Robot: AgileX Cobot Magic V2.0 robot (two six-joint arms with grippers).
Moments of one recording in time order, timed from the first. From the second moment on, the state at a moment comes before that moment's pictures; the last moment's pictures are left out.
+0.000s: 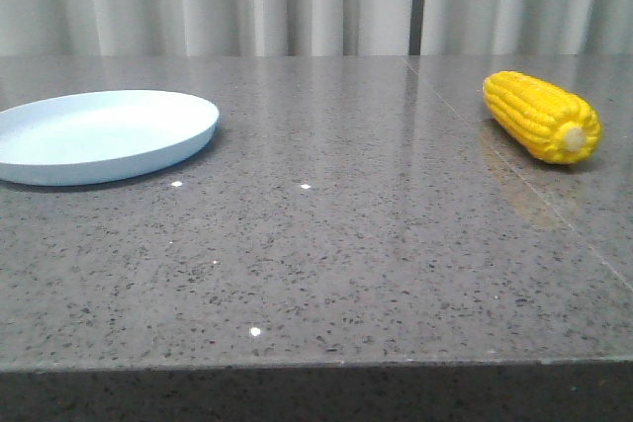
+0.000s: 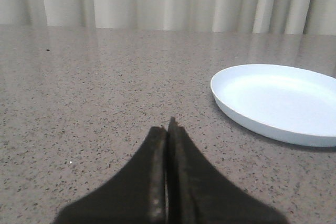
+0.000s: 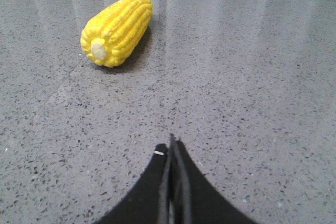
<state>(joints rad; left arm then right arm) 0.01 0.00 0.00 -0.04 0.15 0.04 0.09 -0.01 0.03 0.07 0.25 -0.03</state>
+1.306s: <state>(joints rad) 0.01 0.17 -0.44 0.06 0.22 0.05 0.09 0.16 -0.50 0.08 0.42 -0.03</state>
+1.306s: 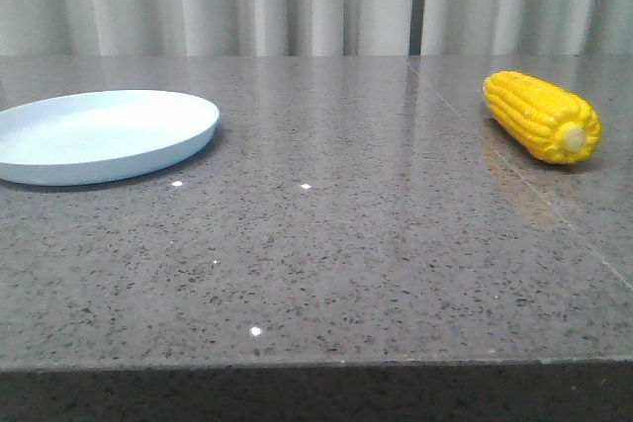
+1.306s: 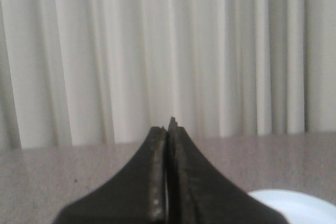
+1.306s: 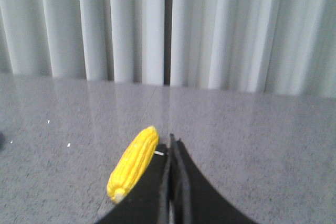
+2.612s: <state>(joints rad) -0.07 0.78 -0.77 0.03 0.52 0.05 0.09 0.39 -0.63 0.09 0.50 -0.03</state>
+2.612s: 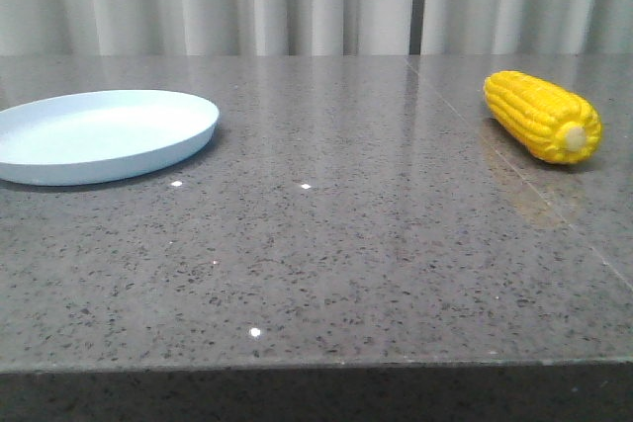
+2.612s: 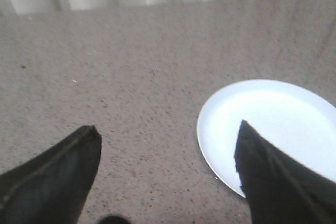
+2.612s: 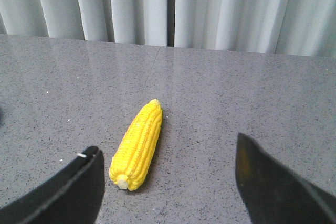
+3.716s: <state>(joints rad) -0.16 1.60 -1.17 -0.03 0.87 0.03 0.09 0.39 -0.63 0.09 0.50 -0.03</state>
